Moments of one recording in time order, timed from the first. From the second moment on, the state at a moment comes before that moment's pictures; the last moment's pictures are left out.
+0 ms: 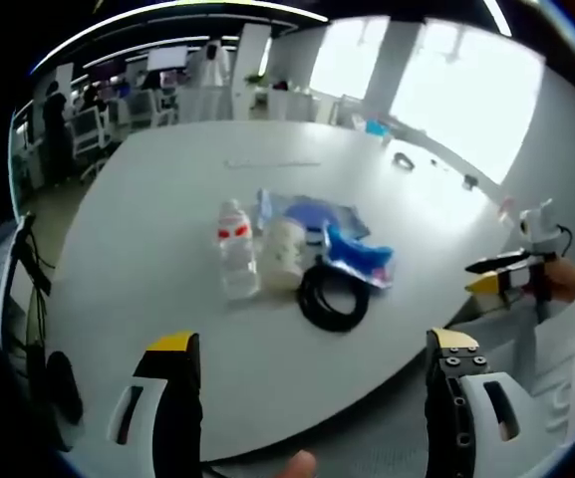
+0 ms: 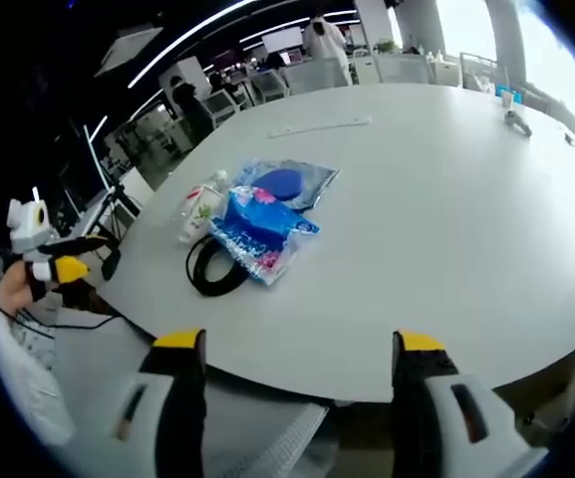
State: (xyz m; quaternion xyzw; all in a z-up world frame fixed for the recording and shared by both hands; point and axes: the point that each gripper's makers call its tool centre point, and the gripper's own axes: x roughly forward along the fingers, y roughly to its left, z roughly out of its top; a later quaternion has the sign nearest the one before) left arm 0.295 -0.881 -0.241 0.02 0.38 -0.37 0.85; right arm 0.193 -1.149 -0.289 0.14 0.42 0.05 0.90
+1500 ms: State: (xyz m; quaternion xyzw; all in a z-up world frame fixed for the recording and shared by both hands) left arm 0.335 -0.923 -0.245 0.06 0.36 -0.43 0.83; right arm 0.241 -1.152 -0.266 0.16 0.38 0.04 0.91
